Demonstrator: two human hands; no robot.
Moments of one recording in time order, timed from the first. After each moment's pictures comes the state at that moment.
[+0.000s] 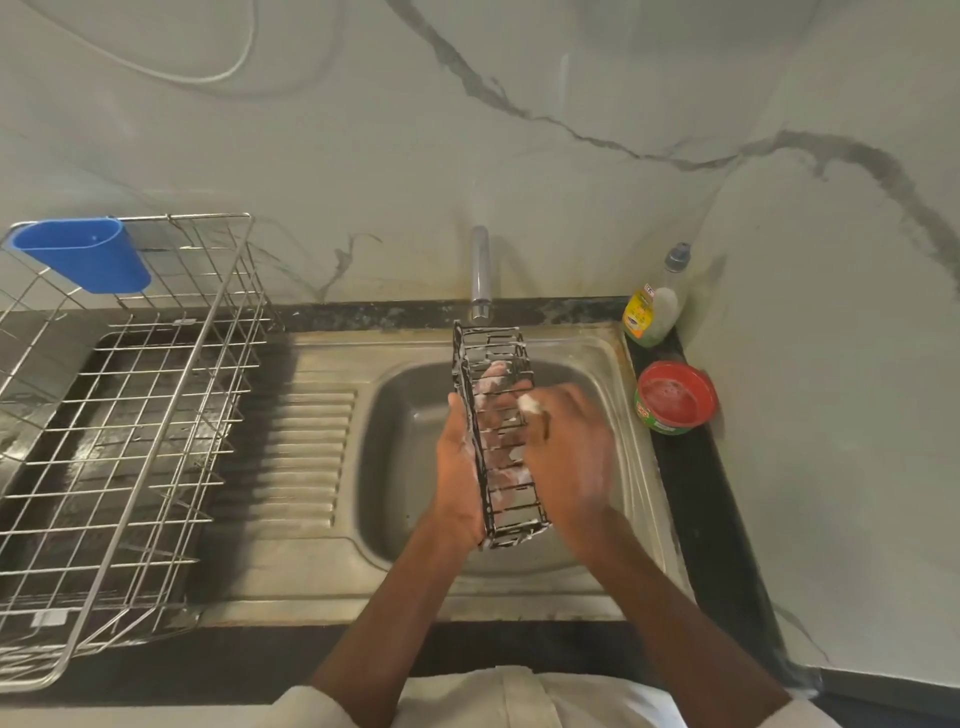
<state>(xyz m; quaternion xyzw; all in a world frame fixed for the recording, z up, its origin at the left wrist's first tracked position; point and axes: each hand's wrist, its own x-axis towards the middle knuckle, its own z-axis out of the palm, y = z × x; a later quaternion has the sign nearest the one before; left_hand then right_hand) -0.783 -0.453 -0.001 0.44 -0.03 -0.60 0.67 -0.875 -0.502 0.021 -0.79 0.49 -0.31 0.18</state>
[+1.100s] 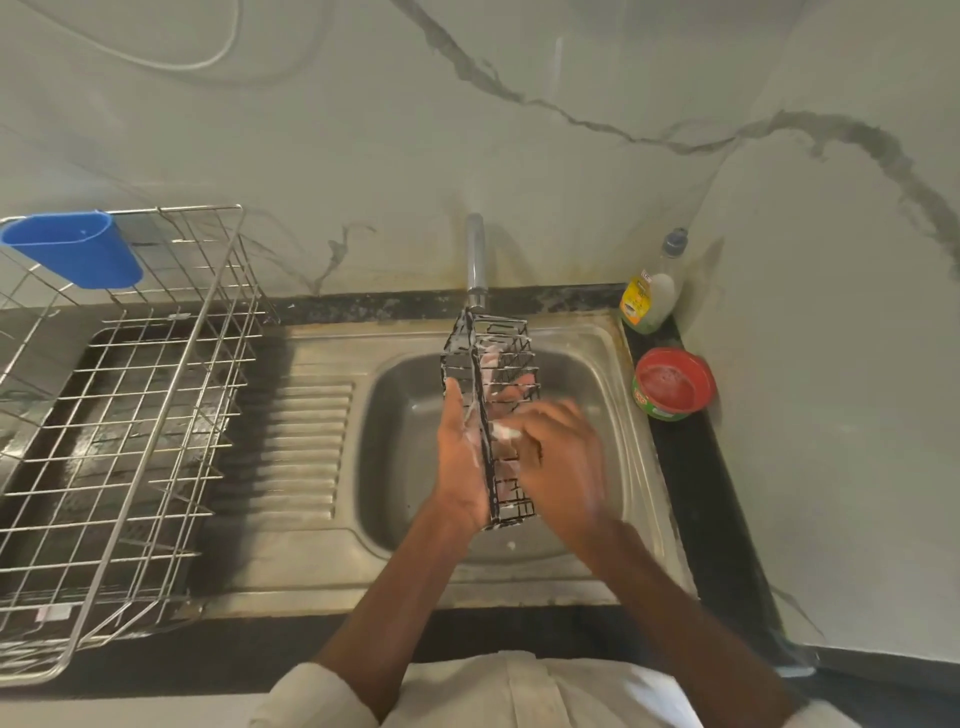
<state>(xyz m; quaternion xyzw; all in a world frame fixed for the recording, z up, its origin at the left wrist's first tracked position) -0.780 -0.451 -0.008 0.52 -0.09 -0.57 0.63 -0.894 -0.488 0.004 -0.84 0.38 -0.34 0.19</state>
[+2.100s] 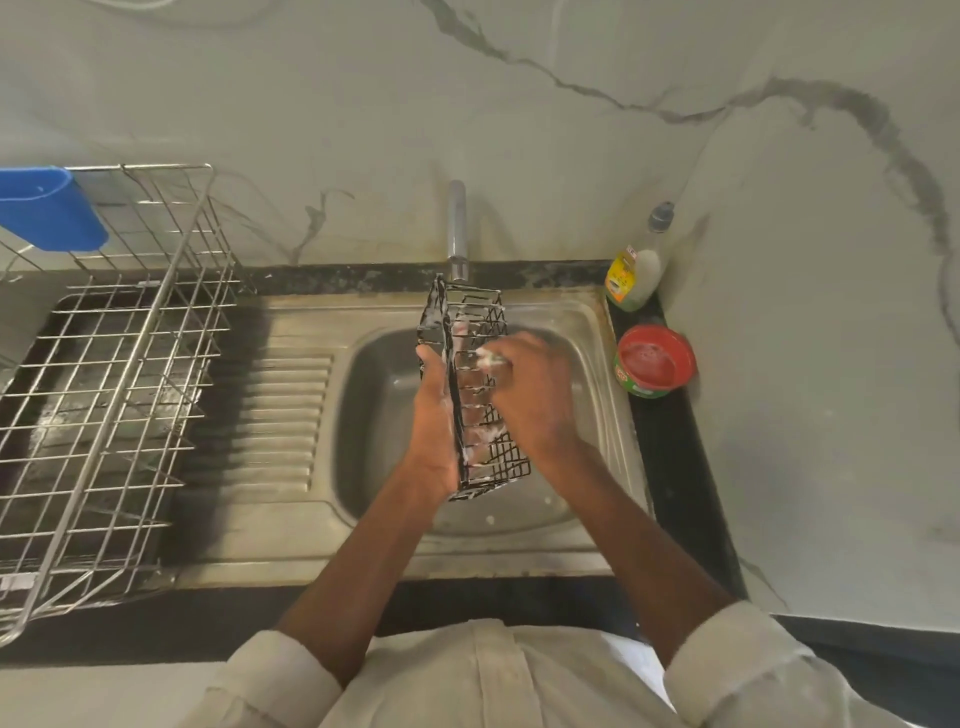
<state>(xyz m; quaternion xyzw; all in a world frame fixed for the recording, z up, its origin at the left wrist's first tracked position) -0.777 -0.459 -0.014 0.55 -0.08 -0.55 0.63 -0.869 -0.523 0.027 -0.83 0.45 -0.24 0.23</state>
